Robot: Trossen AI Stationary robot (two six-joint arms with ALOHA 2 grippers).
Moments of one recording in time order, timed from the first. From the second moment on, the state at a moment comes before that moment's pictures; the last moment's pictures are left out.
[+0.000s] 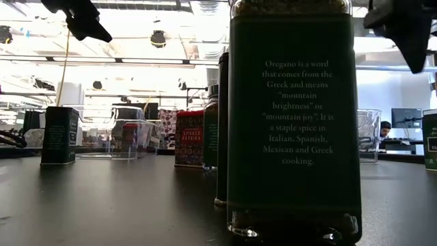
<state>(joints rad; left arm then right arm) -0.18 0.69 0.86 -0.75 -0.22 -0.32 0.37 1.29 1.13 -1.54 0.06 1.75</state>
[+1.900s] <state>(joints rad) -0.48 1.50 1.32 -0.57 -0.52 -0.51 0.90 1.39 1.13 -0.94 0.57 1.38</state>
